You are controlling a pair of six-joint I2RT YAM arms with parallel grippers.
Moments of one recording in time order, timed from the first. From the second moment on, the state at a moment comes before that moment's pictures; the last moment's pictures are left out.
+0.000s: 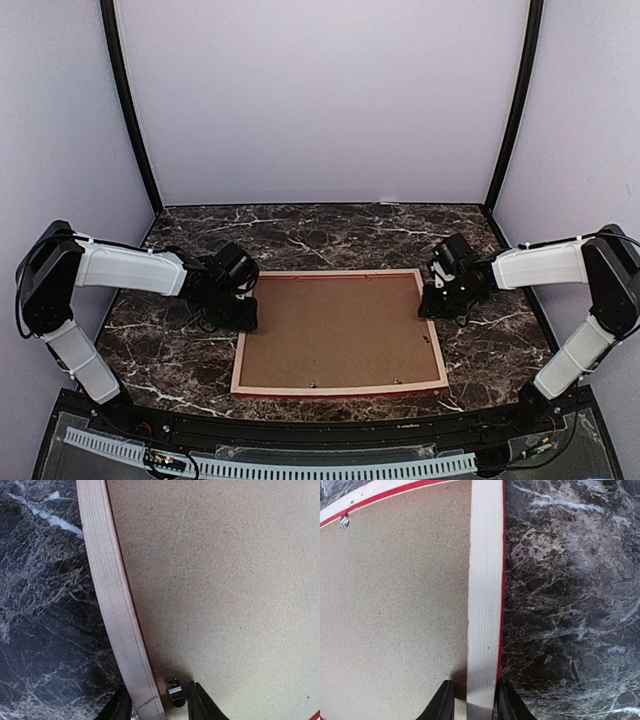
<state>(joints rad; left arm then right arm) -0.72 1.65 0.91 -0.48 -0.06 -0.53 0.51 1.55 0.77 -0.35 -0.04 0.48</state>
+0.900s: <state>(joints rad) -0.68 1.55 0.73 -0.24 0.02 -0.61 0.50 1.55 0.76 -0.34 -0.05 0.48</state>
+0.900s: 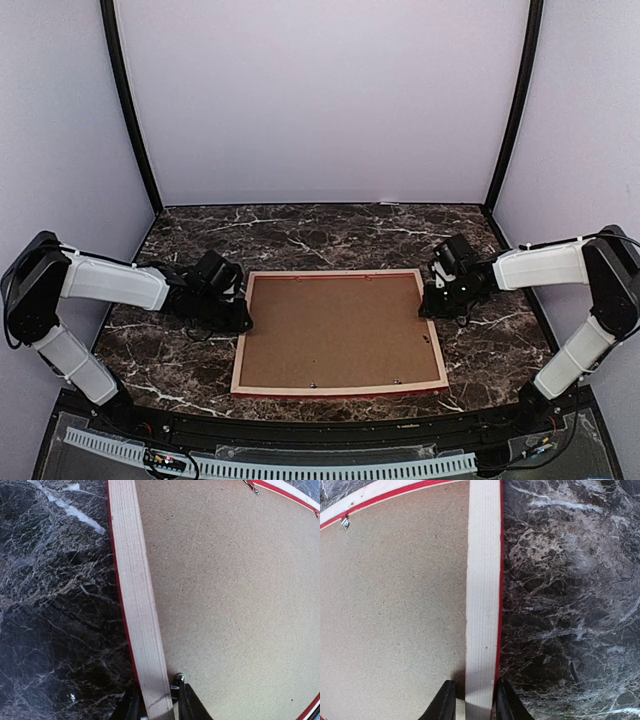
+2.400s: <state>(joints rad) -0.63 1.37 0.72 -0.37 0.08 -0.56 0.50 1.54 0.79 -0.41 -0.03 0.47</state>
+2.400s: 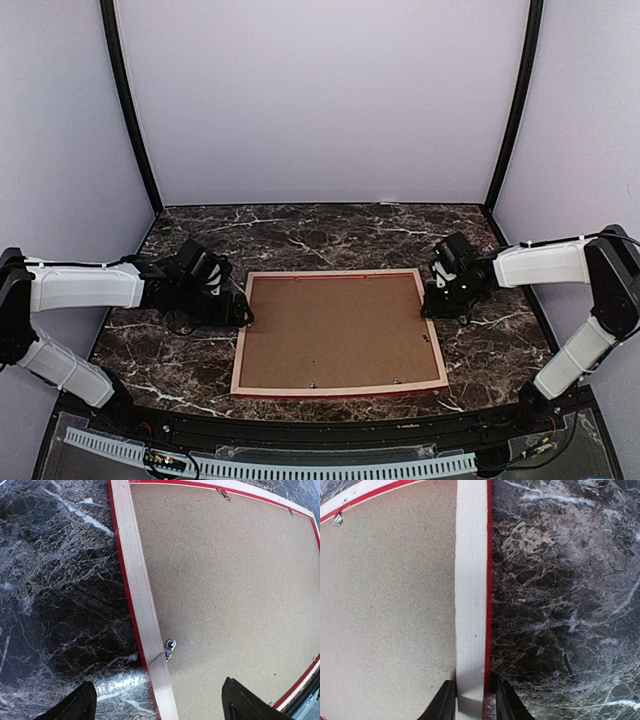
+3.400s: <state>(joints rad) -0.67 1.50 0.74 -0.43 0.08 -0.54 0.50 1.44 0.64 -0.29 -0.13 0.61</state>
